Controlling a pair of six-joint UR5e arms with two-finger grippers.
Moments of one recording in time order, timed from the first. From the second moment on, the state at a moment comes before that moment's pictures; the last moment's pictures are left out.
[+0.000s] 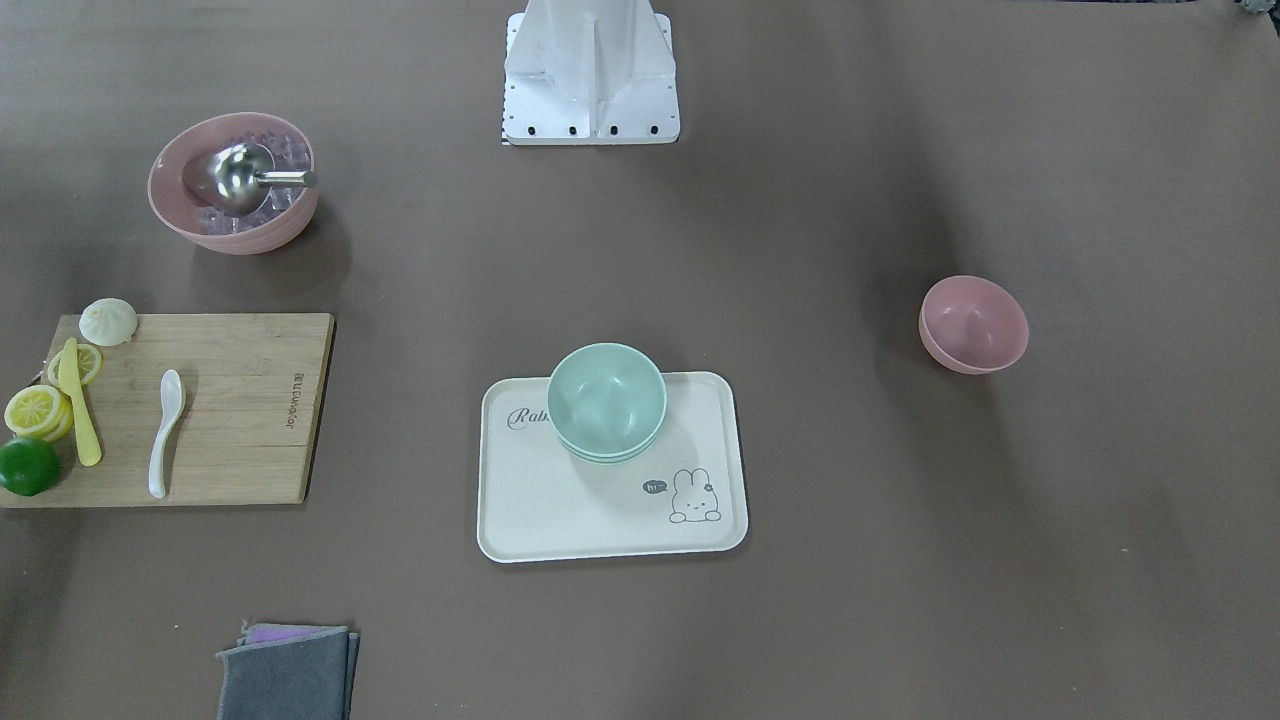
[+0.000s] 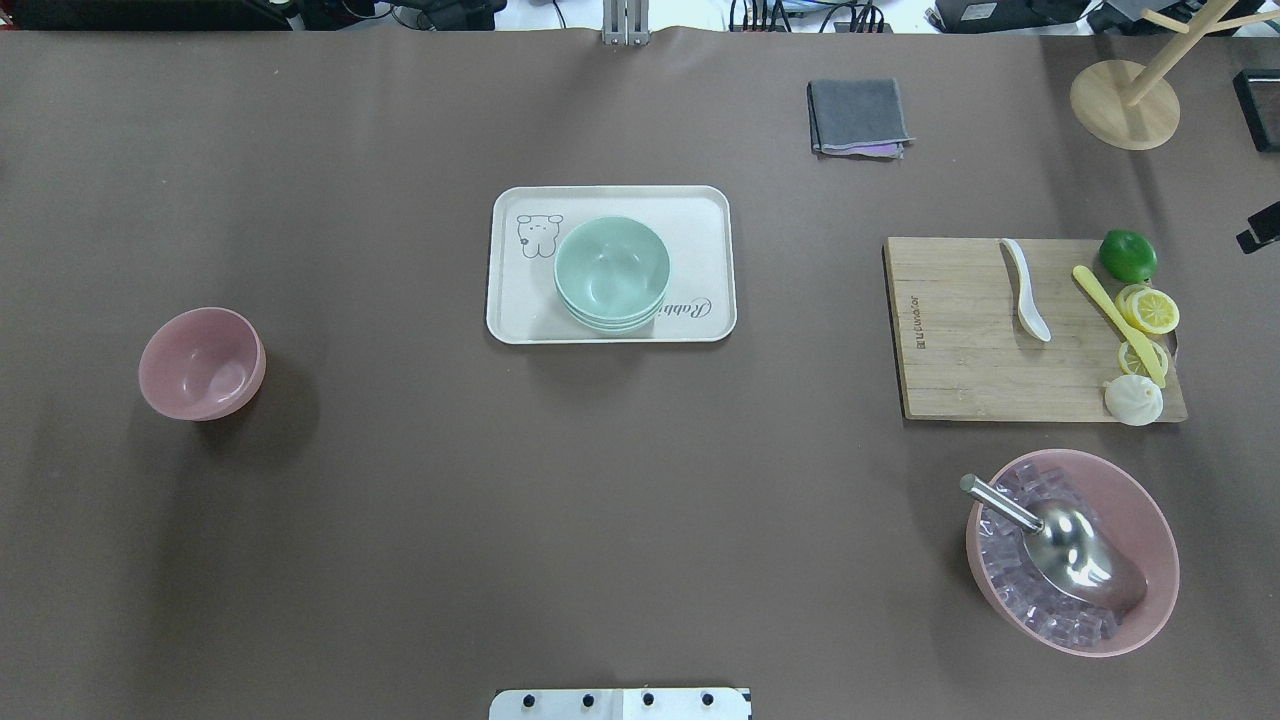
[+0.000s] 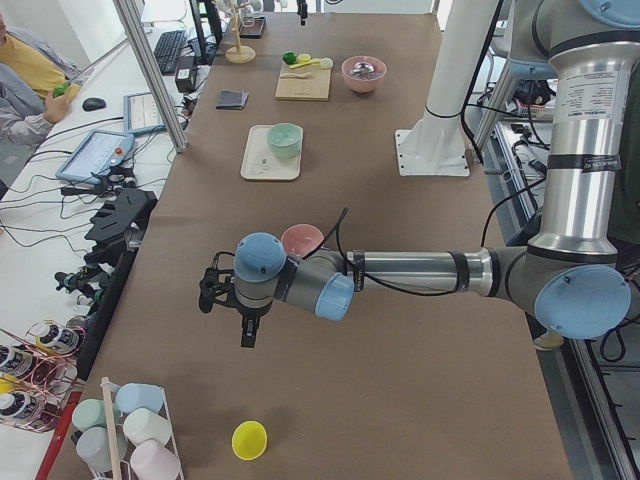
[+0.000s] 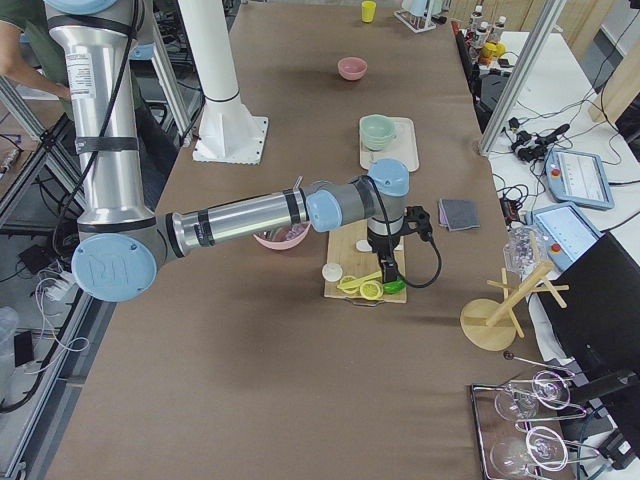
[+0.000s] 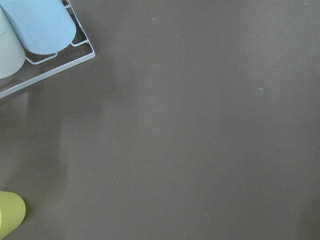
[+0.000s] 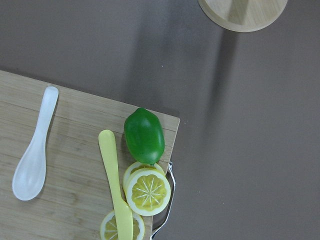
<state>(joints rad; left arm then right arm) -1.57 -1.58 -1.54 -1.94 -2.40 -0.26 1.34 -1.51 1.76 -1.51 2.25 0.15</state>
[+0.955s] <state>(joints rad) -1.55 -1.58 -1.52 -1.96 -2.36 -0.26 1.34 -1.52 1.76 -1.50 2.27 0.15</state>
